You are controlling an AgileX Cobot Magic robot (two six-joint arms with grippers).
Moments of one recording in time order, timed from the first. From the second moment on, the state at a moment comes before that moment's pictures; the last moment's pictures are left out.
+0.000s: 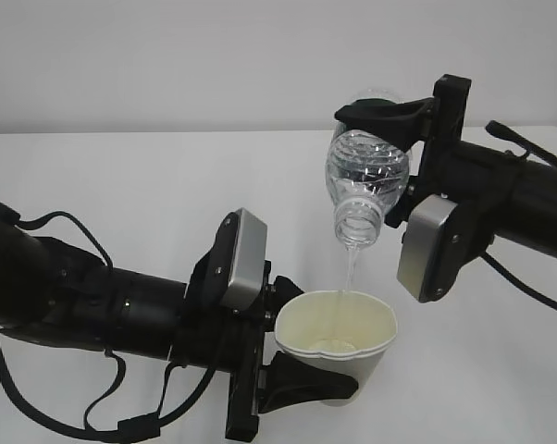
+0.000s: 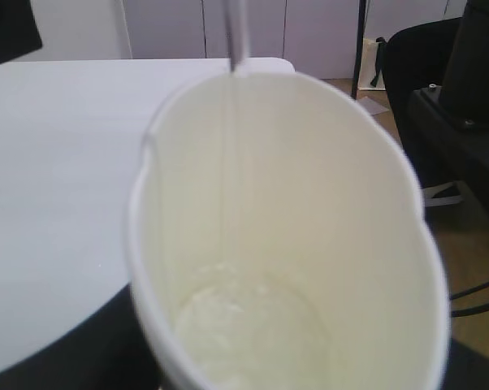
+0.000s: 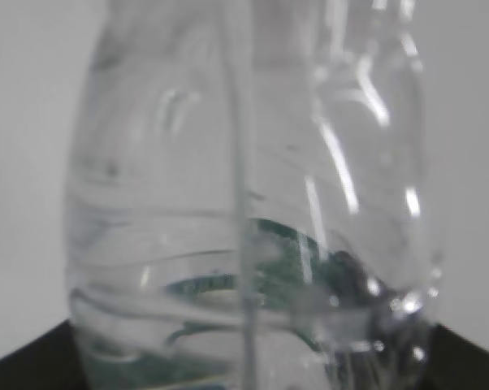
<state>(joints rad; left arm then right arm) -0.61 2.00 -0.79 1.16 -1.08 -0.42 0.23 1.67 -0.64 -0.75 -1.09 -1.17</state>
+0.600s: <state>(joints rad) -0.61 2.00 -0.79 1.16 -1.08 -0.42 0.23 1.67 -0.64 -0.75 -1.09 -1.17</state>
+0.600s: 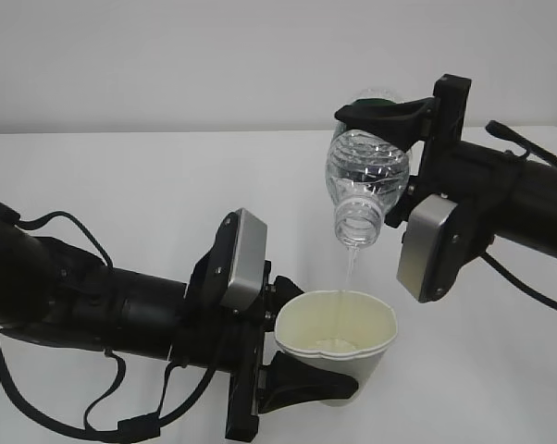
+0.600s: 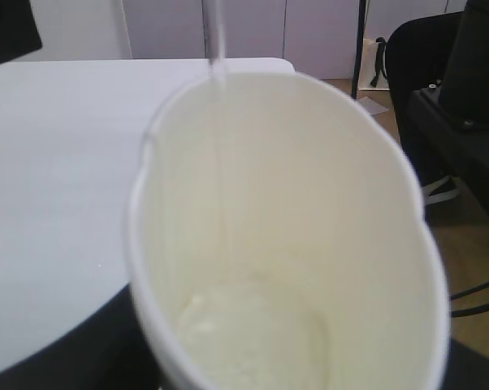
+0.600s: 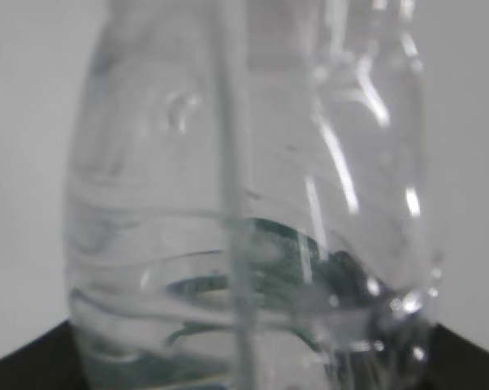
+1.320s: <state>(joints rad) -0.61 2.00 -0.79 1.16 -1.08 -0.42 0.23 1.67 -0.64 -0.75 -1.09 -1.17</state>
